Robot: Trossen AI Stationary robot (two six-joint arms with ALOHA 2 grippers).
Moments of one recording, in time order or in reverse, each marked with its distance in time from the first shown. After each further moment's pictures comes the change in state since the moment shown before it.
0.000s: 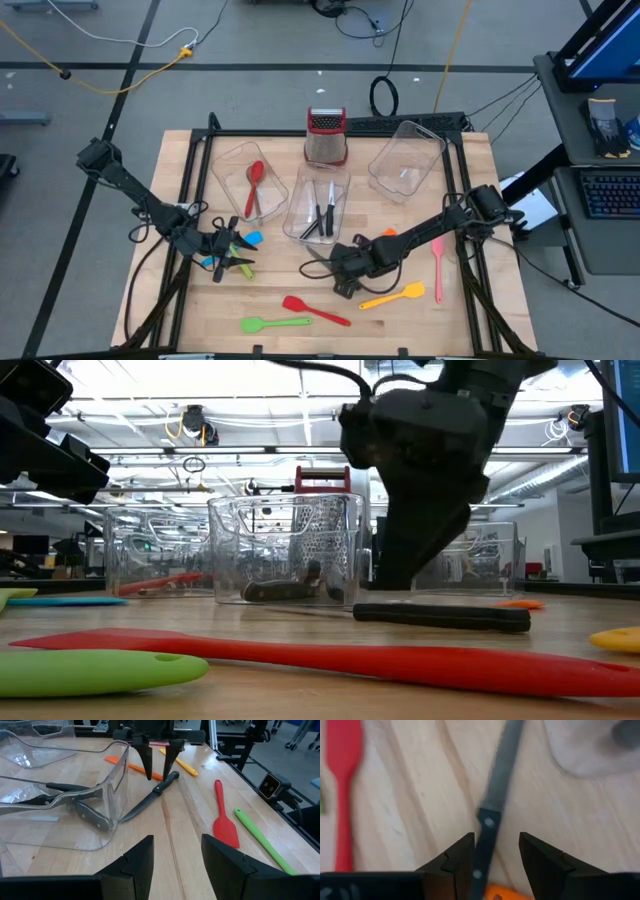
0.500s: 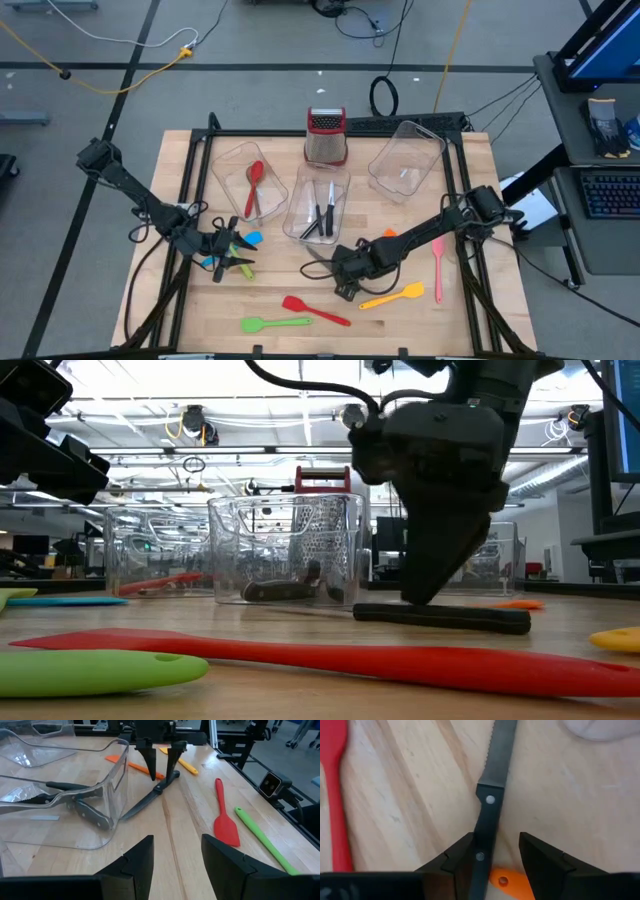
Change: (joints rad) left arm 0.000 0.000 0.000 -0.006 0.000 0.001; right arm -0.003 0.012 -0.001 -0.083 -0.024 0.048
